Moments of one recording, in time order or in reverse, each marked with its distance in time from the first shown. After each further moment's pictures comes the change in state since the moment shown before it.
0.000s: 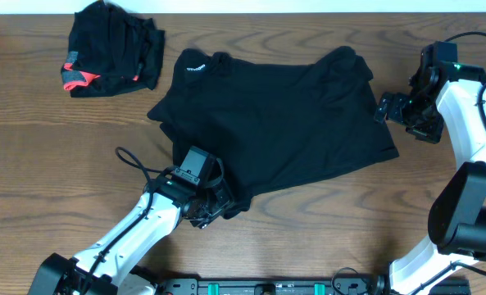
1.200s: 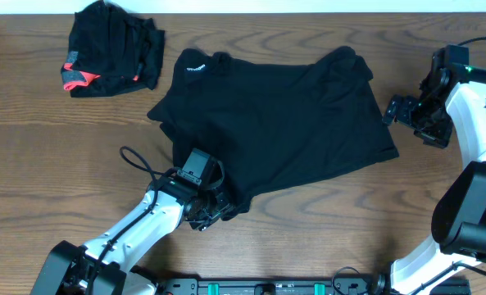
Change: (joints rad) left arm -0.001 0.054 -0.025 0.030 0.000 0.026; right arm -0.053 0.000 -0.009 -0.010 0.002 0.000
